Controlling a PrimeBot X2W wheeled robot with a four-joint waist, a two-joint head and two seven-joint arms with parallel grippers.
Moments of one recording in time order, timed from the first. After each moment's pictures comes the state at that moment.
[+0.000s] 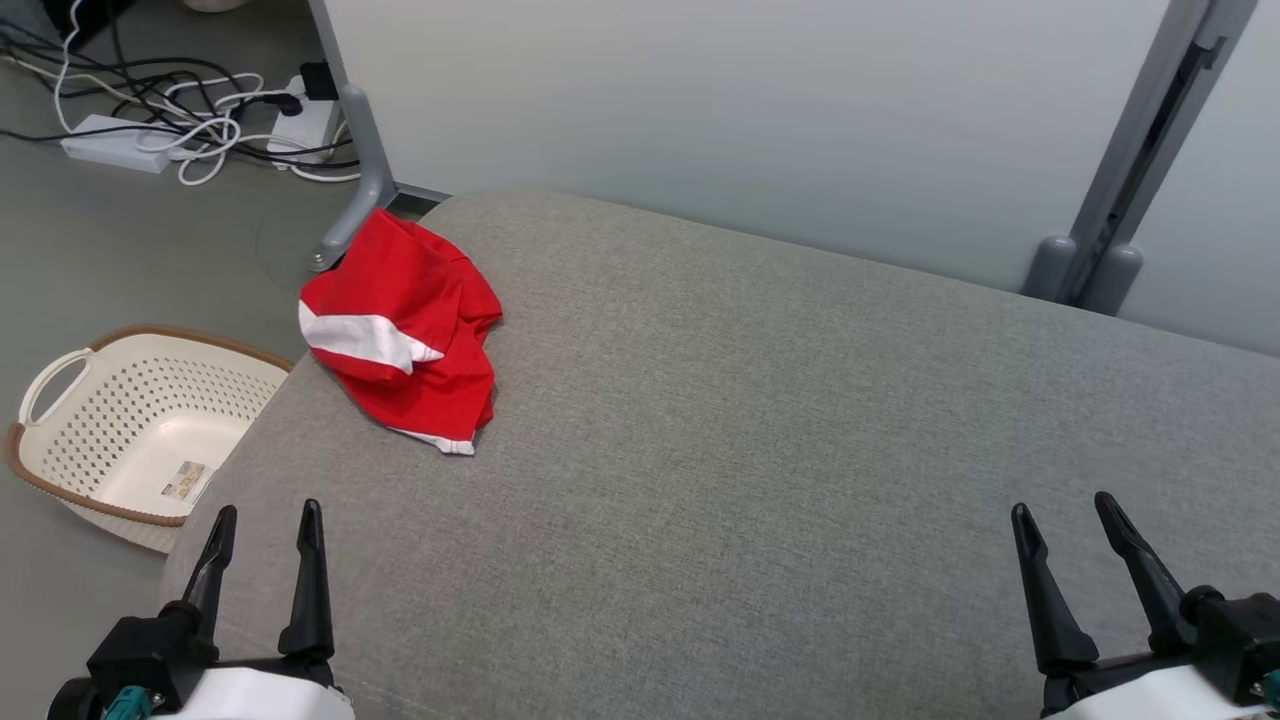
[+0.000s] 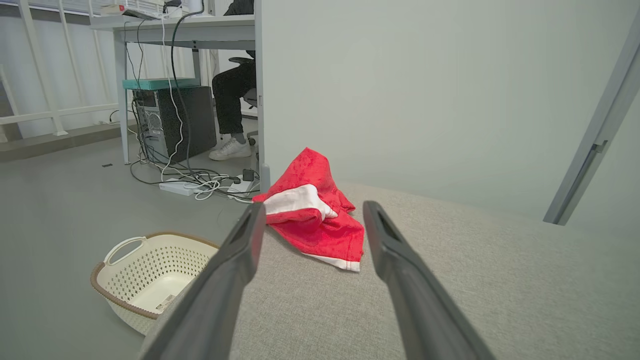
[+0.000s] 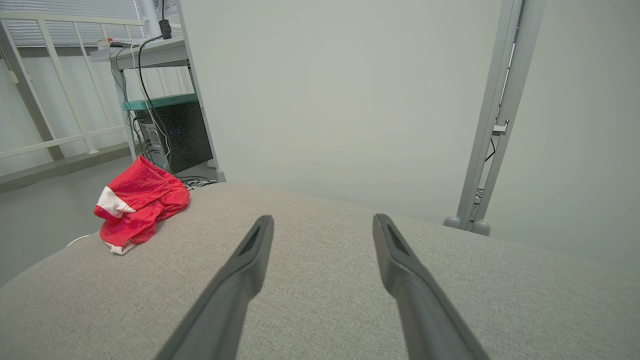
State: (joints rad) left arm 0.06 0.21 -0.09 0.10 -0.35 0.08 -0.23; right arm 0.14 -0.05 -0.01 -0.11 0.16 0.13 -0.06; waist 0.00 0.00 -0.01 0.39
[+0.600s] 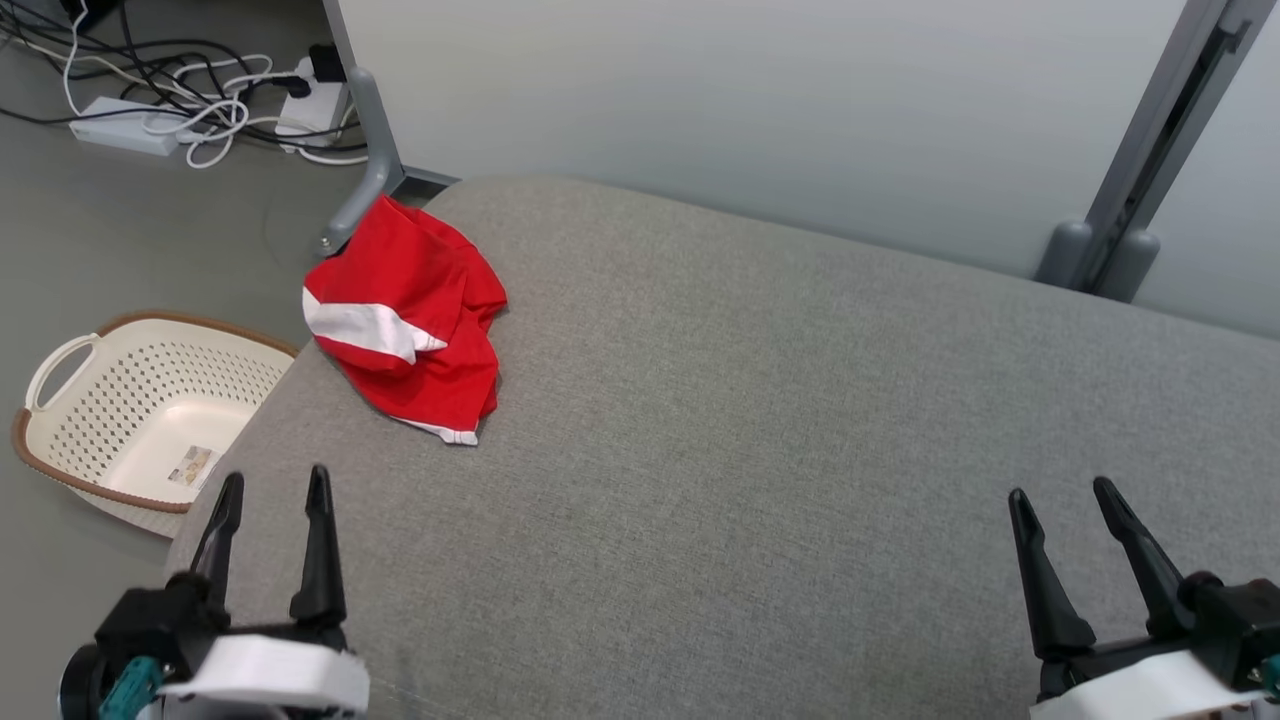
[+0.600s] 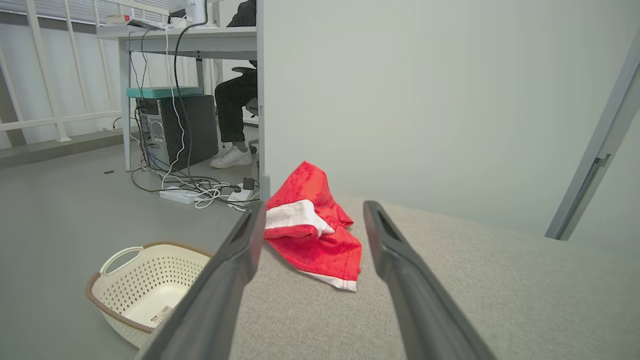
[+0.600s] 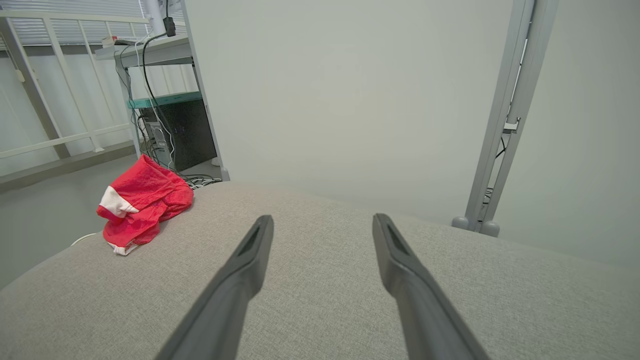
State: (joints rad) left arm 0.03 0.19 -0.10 0.09 -0.35 0.10 -0.24; right arm 0.12 -0.05 -0.01 -0.13 0.15 0.13 -0.05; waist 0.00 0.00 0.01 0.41
